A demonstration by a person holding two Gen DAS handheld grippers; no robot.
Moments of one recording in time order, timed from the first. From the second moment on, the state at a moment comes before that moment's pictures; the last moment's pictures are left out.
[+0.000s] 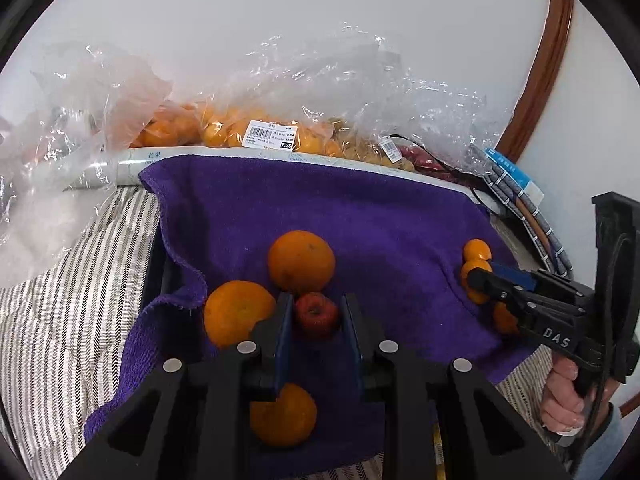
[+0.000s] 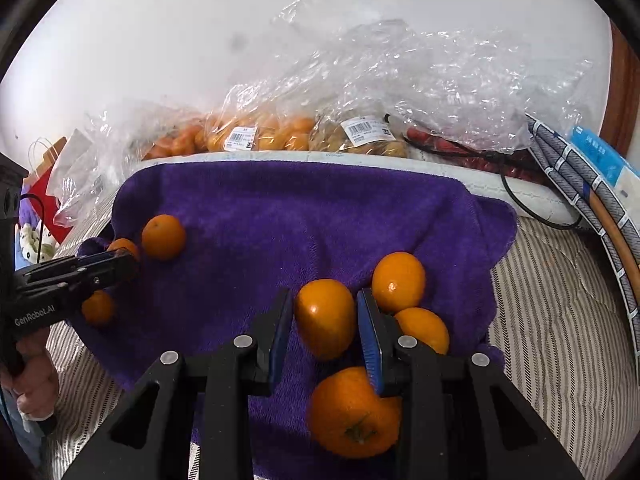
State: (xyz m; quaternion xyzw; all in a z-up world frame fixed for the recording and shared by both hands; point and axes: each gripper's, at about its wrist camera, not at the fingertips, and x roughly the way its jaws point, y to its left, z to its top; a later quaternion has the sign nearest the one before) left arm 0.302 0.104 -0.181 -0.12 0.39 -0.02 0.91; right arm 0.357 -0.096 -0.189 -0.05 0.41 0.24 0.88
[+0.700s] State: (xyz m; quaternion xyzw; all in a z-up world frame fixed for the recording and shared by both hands) left arm 0.298 0.101 -0.179 -0.12 0.38 -0.02 0.92; right arm 0.316 -0.124 -0.149 -0.02 0.36 0.19 0.91
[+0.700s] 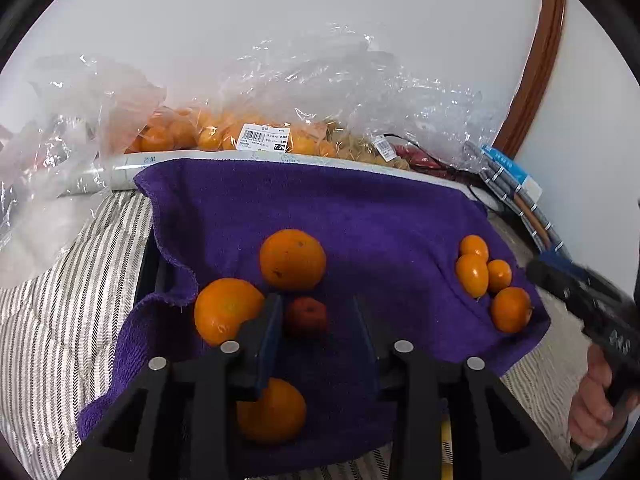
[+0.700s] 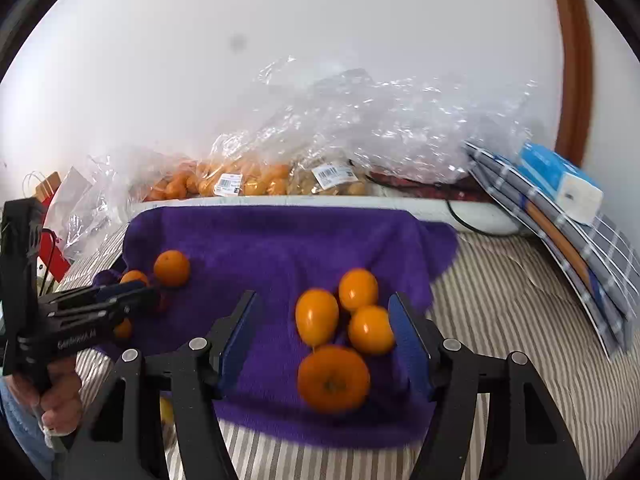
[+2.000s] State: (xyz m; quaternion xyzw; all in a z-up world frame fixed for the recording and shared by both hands) left arm 0.193 0.192 -0.140 -0.13 0.30 0.11 0.94; right arm 0.253 -0.022 -0.200 -0.07 0.48 0.21 0.85
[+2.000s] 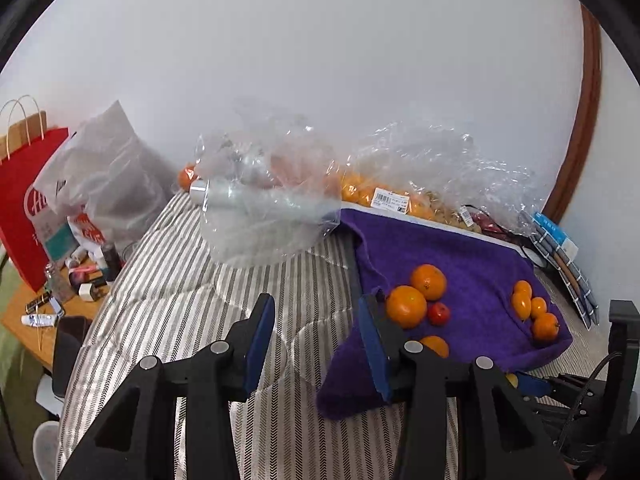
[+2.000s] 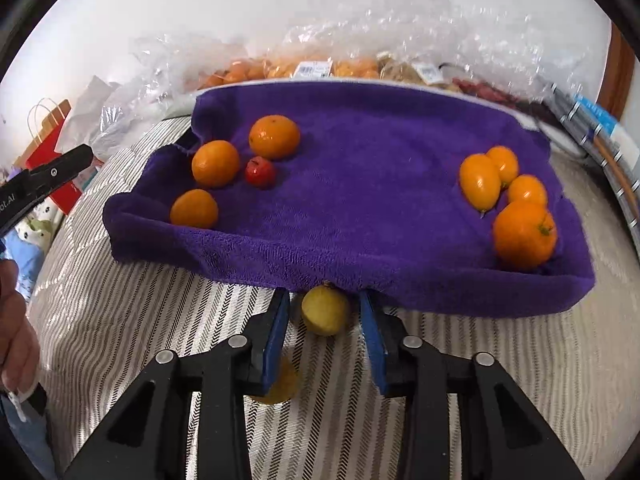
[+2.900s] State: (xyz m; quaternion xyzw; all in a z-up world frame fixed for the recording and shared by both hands) left arm 0.179 0.066 -0.156 -0.01 0.34 -0.11 0.93; right arm 0.193 -0.174 -0.186 -0.05 0.40 0.14 0.90
